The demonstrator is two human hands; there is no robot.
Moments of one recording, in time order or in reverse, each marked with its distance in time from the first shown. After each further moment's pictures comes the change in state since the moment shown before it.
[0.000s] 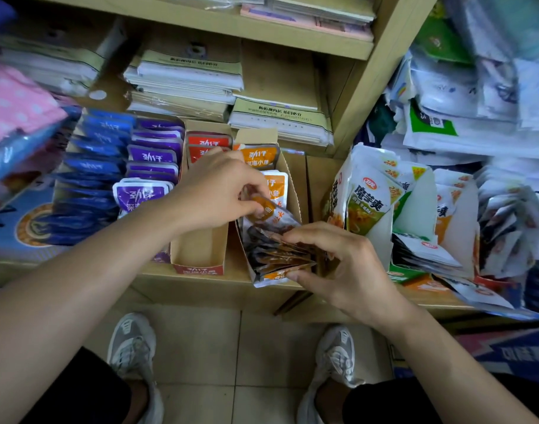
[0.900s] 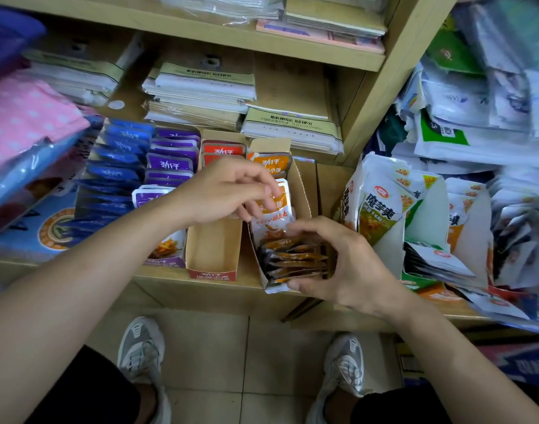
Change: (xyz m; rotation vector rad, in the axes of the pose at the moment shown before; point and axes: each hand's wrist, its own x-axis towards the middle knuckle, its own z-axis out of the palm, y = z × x) left_hand -0.009 -0.002 -0.020 -0.738 -0.123 -0.235; right_hand 0.021 0.003 0.002 0.028 -0.118 0.072
